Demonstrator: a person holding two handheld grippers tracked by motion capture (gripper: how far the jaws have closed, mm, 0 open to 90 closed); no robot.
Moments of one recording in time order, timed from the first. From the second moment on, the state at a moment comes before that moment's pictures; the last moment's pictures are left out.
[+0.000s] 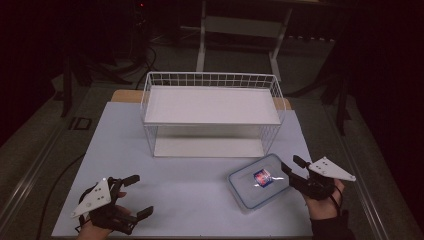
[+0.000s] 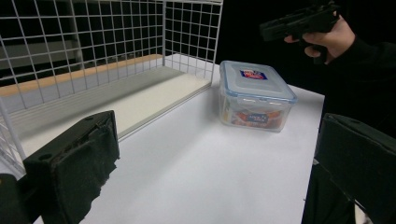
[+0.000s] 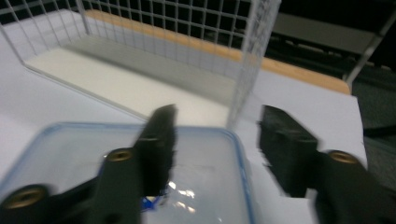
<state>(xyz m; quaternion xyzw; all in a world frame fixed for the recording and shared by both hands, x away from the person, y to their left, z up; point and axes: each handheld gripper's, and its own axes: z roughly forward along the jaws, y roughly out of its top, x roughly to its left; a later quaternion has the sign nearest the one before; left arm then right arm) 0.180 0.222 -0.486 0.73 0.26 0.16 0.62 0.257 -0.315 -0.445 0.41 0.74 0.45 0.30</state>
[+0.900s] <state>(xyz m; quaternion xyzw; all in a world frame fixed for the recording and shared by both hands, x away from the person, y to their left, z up) 0.181 0.221 -0.488 0.73 0.25 0.15 0.62 0.286 -0.342 -0.485 0.46 0.76 0.37 0.25</state>
